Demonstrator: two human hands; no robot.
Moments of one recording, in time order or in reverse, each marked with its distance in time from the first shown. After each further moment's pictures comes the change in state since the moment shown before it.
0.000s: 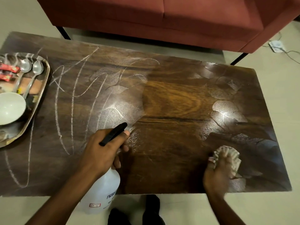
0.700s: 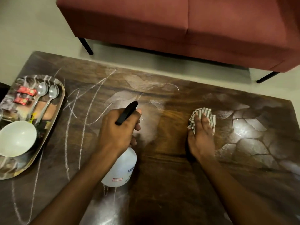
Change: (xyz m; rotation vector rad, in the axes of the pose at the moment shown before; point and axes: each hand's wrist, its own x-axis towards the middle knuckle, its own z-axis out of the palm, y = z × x) left_hand 0.133 0.095 -0.013 -0.027 0.249 0.093; right_hand 0.146 -0.237 0.041 -0.137 -0.284 -0.514
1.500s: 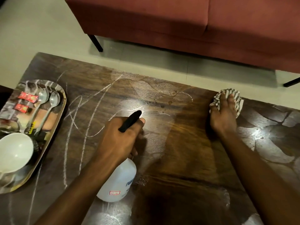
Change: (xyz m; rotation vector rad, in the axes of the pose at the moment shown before) left_hand 0.056 -0.003 0.005 0.090 0.003 -0.177; right_hand 0.151 -0.011 -0.021 0.151 0.052 0.086
